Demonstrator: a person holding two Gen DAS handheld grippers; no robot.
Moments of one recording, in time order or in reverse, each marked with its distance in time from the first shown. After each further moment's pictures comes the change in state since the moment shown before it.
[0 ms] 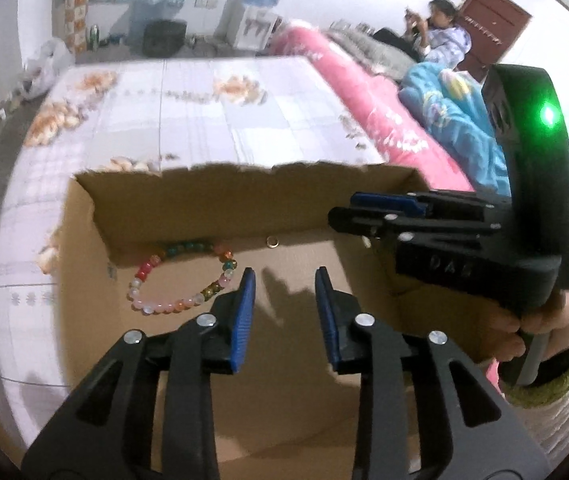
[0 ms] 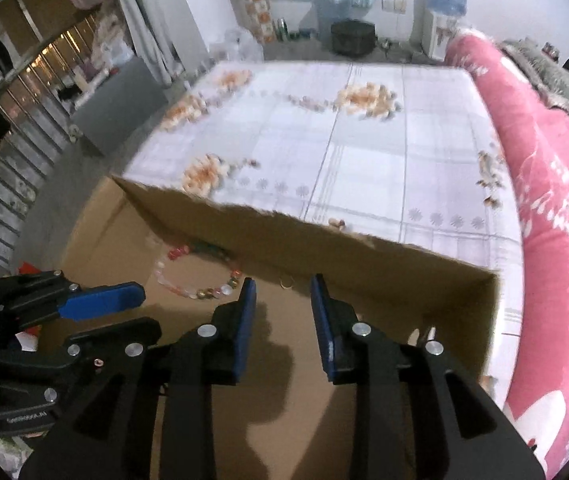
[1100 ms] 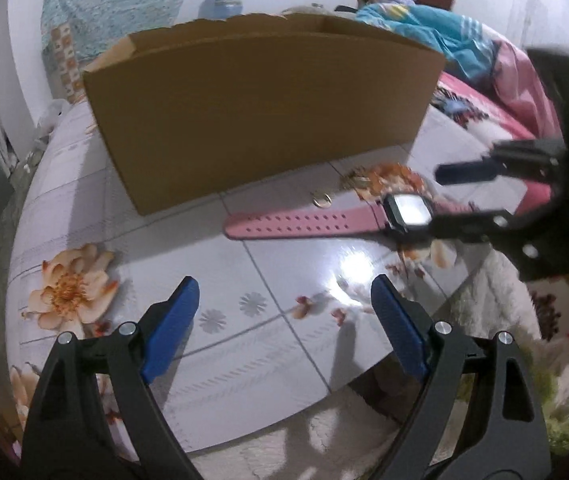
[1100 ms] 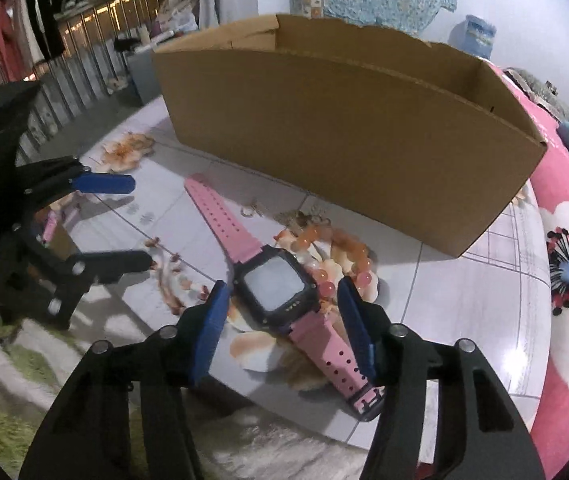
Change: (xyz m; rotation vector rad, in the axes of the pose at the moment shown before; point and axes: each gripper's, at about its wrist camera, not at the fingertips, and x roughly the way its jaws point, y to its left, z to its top) left arm -0.037 -0.024 -0.262 0.281 -0.056 0.152; right arm -0.041 0.081 -0.277 -0.228 -0.078 -0.047
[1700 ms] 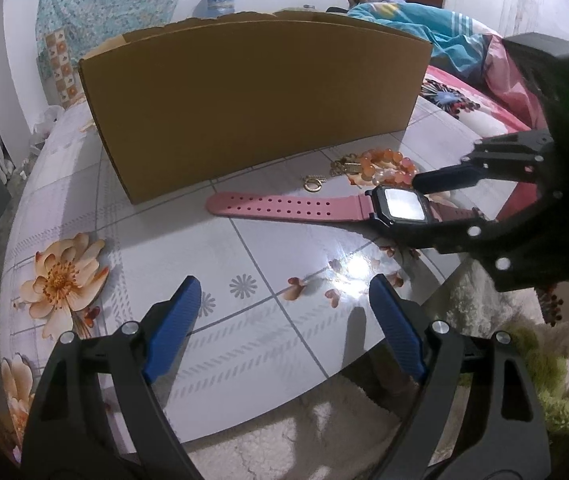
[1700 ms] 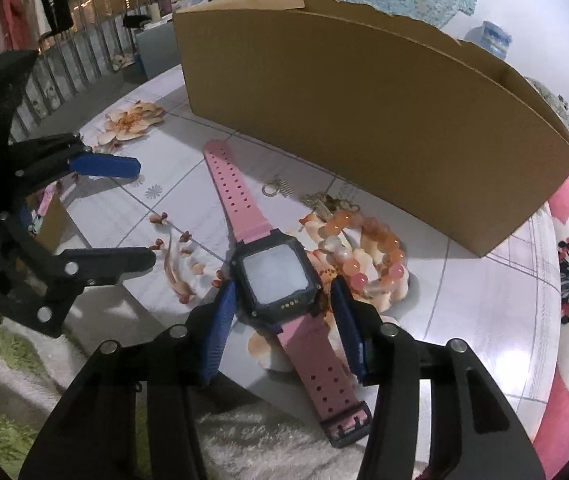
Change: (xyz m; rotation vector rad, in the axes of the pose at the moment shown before) left arm -0.003 -0.006 -0.013 0.023 -0.019 -0.011; right arm 0.013 0.025 -0.008 -0.081 0.039 -0.015
